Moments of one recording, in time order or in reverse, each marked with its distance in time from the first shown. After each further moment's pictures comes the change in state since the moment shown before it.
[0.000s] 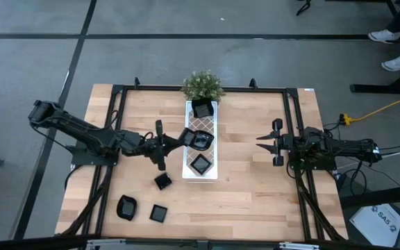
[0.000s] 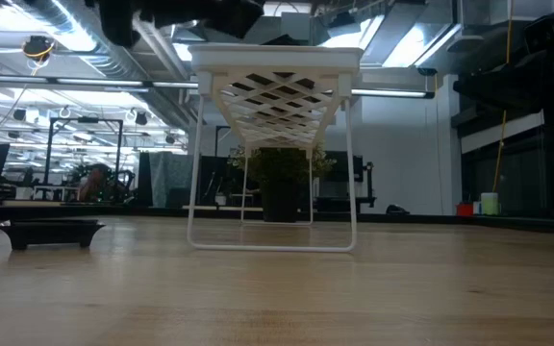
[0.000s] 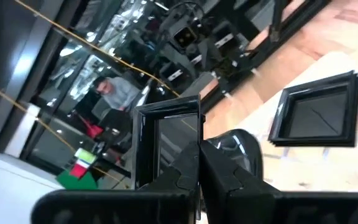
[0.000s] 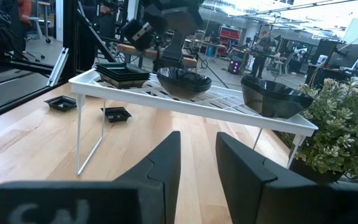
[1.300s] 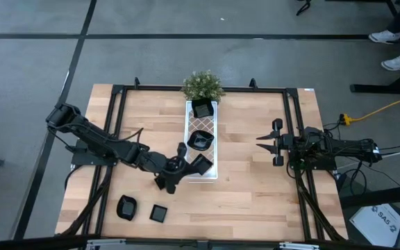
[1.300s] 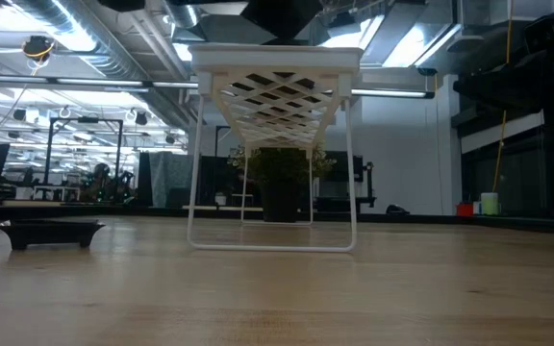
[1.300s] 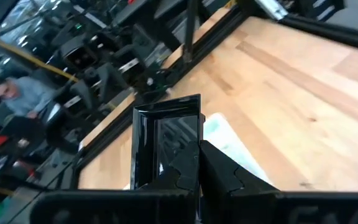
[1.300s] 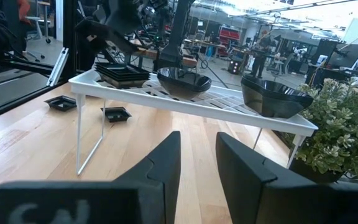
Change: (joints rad) left arm -0.117 0.342 0.294 -0.193 0.130 -0.215; right arm 0.000 0.000 0.000 0.000 0.000 0.000
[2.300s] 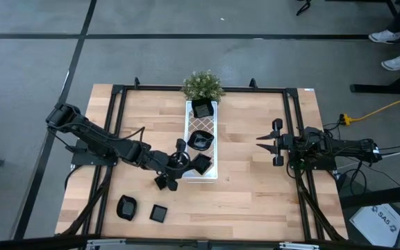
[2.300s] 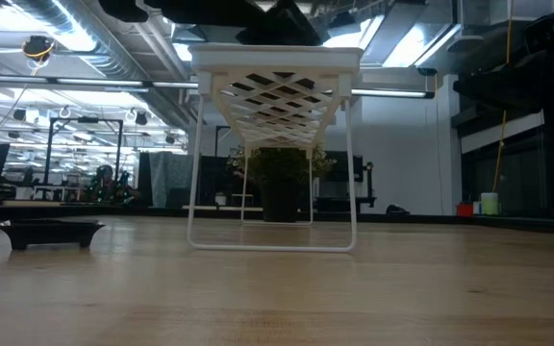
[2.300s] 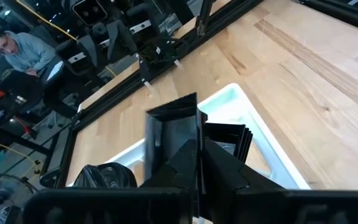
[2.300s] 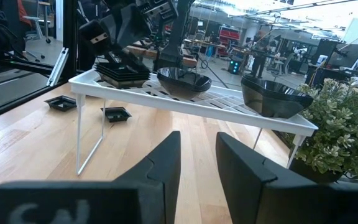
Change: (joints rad) left arm 0.027 0.000 0.000 -0.064 -0.057 -0.145; right arm 0.000 0.000 0.000 0.000 0.000 0.000
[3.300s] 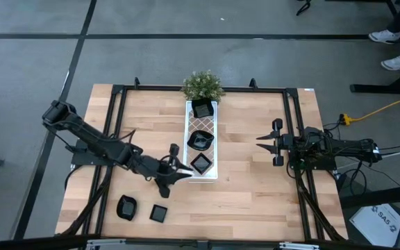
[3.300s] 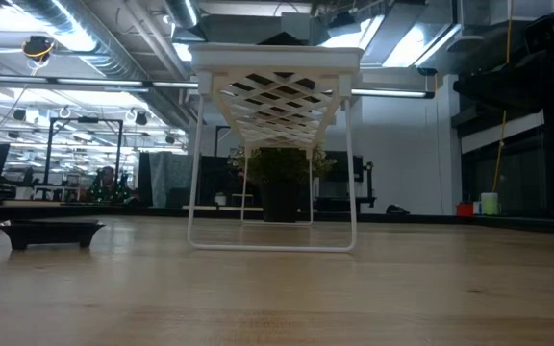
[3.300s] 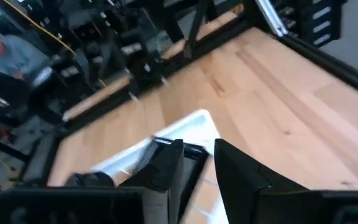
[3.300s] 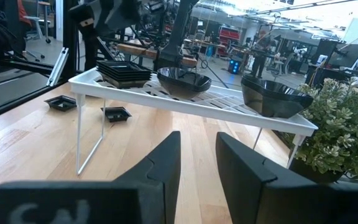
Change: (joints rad) left arm -0.095 -0.072 -0.002 -0.038 -0.024 -0.099; right arm 0.000 0.000 0.000 0.000 0.000 0.000
